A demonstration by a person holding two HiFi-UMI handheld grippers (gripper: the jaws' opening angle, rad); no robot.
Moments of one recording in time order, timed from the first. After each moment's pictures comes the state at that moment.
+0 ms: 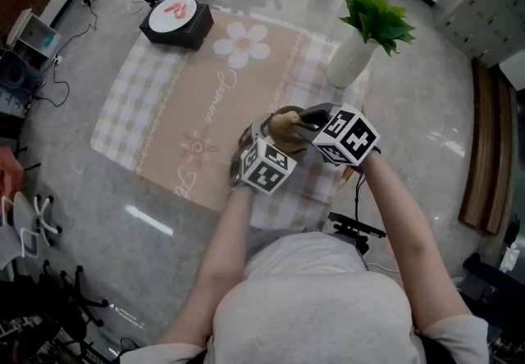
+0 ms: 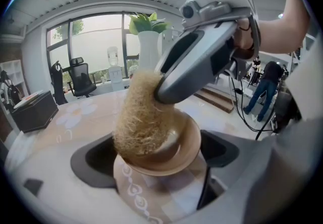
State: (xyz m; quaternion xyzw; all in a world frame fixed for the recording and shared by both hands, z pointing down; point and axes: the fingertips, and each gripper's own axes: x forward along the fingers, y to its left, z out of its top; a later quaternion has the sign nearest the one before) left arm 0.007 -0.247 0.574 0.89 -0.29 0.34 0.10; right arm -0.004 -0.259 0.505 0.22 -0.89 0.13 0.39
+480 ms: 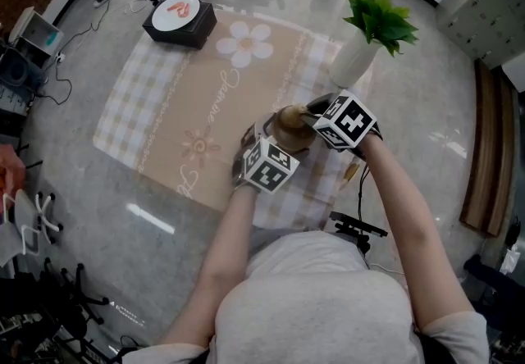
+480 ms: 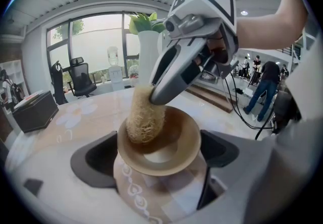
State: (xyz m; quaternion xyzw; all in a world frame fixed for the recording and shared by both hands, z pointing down) left arm 0.007 -0.248 0.574 0.89 -0.29 0.34 0.10; right arm 0.015 -0.286 0.528 0.22 -0.86 0.14 0.45
